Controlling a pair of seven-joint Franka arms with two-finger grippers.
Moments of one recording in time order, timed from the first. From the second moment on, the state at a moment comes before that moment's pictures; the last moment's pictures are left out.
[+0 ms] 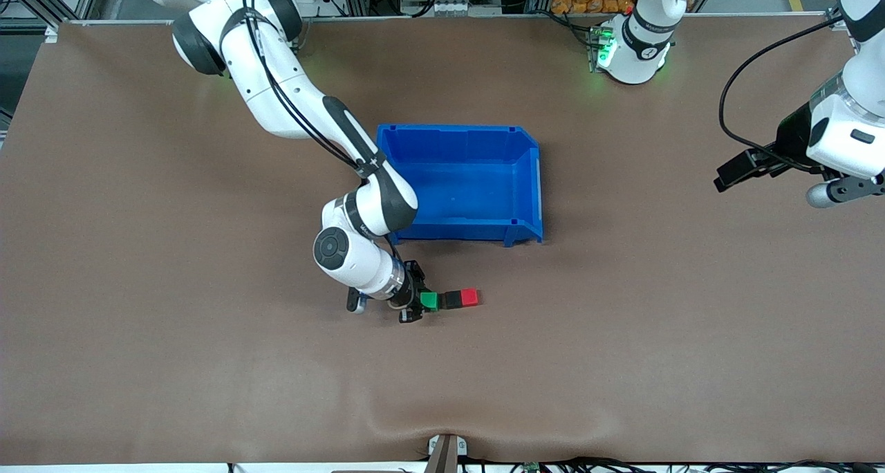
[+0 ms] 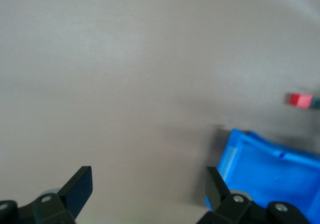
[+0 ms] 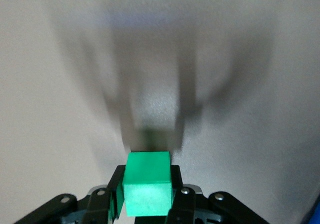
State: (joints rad) left arm -0.03 0.02 -0.09 -1.63 0.02 1.67 -0.31; right arm 0.59 1.03 -0.05 -1.16 0.50 2.43 1.84
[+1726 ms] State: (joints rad) left arm -0.03 -0.02 -0.09 -1.54 0.05 1.44 0.05; right arm 0.54 1.02 -0.08 -1.12 0.50 2.45 1.81
